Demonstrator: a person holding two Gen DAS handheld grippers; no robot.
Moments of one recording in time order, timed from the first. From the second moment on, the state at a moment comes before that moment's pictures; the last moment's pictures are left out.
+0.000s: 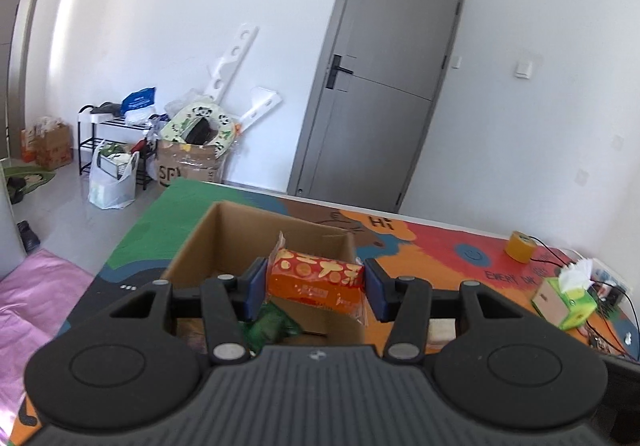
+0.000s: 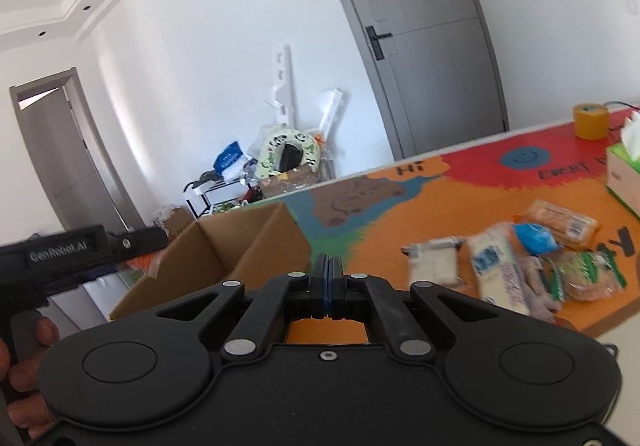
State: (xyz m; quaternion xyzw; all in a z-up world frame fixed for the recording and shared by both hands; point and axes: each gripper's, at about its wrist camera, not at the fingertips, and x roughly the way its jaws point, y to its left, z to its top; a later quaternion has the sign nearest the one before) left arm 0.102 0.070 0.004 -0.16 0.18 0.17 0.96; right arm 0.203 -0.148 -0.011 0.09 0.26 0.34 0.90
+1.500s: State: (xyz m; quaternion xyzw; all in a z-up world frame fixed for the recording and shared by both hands) left arm 0.047 0.143 -0.013 -0.21 0.19 0.24 0.93; right arm 0.212 -0.156 -0.037 -0.02 0.33 0.21 0.92
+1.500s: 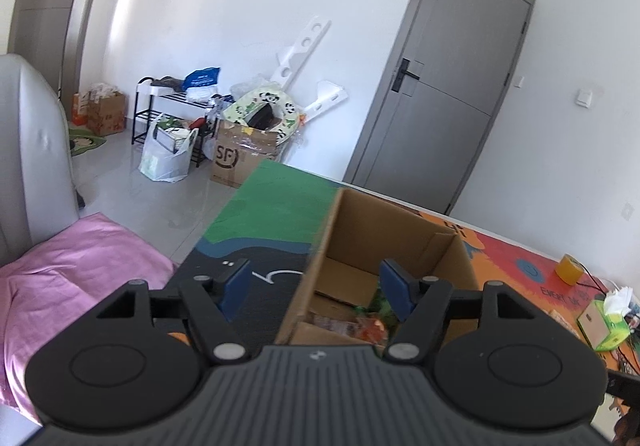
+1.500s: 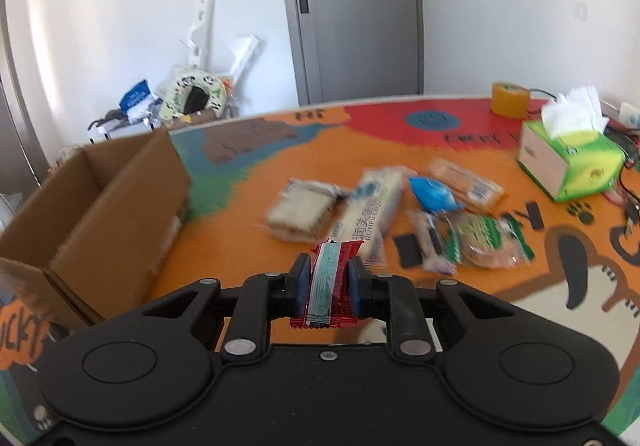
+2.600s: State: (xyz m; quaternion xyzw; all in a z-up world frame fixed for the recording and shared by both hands) left arm 0.022 0.189 -0.025 -0.24 0.19 0.26 0.92; right arm 0.179 -0.005 0.011 -0.02 0.27 0.37 0.89
